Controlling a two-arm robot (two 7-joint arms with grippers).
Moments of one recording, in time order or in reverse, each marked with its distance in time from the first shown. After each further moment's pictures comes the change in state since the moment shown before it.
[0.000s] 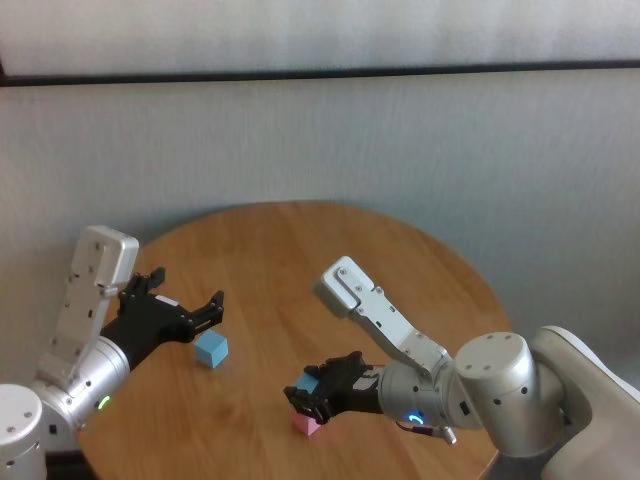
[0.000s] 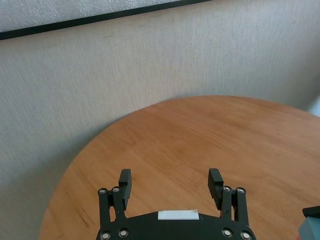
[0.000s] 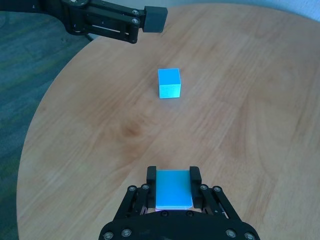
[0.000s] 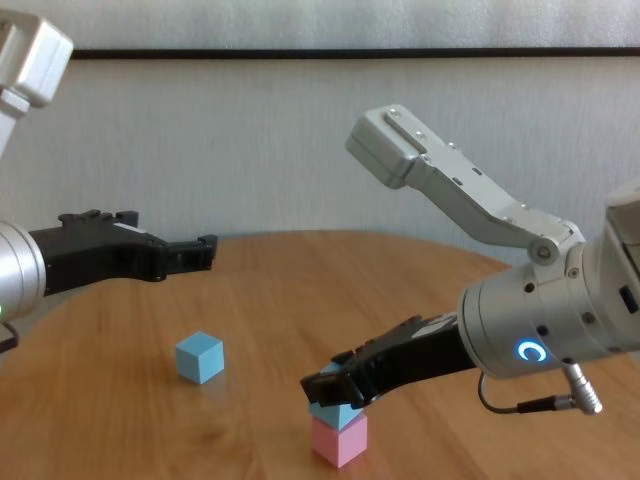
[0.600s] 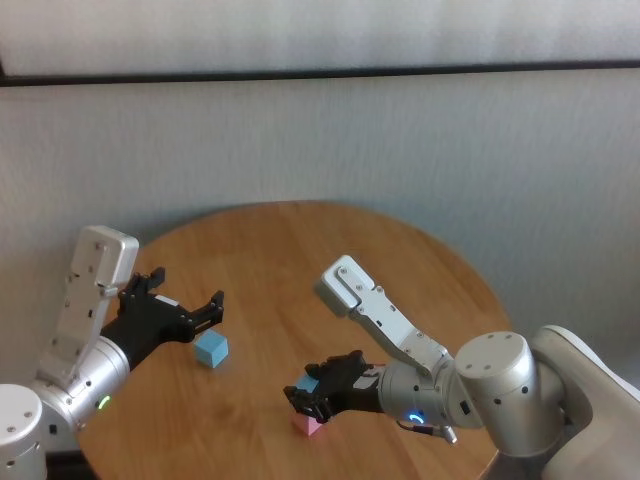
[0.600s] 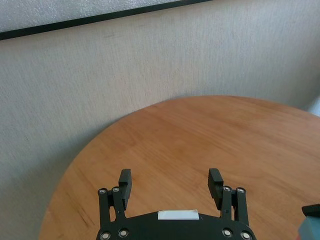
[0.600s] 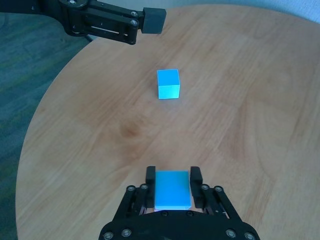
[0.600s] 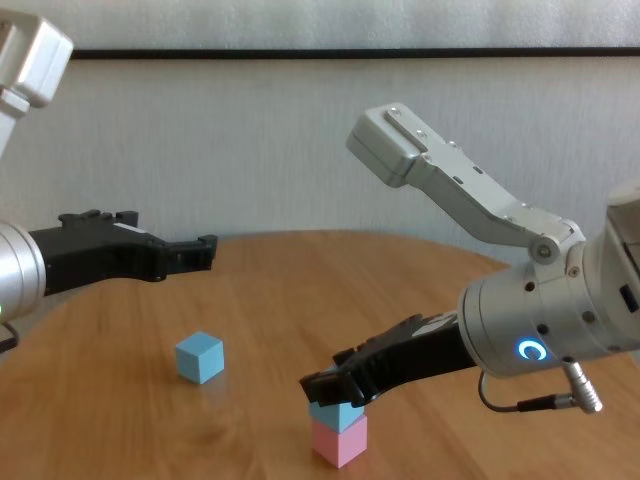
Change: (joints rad) left arm 0.000 0.000 0.000 0.000 0.000 0.000 0.000; right arm 0.002 -0.004 0.004 0.005 0.000 -0.001 0.000
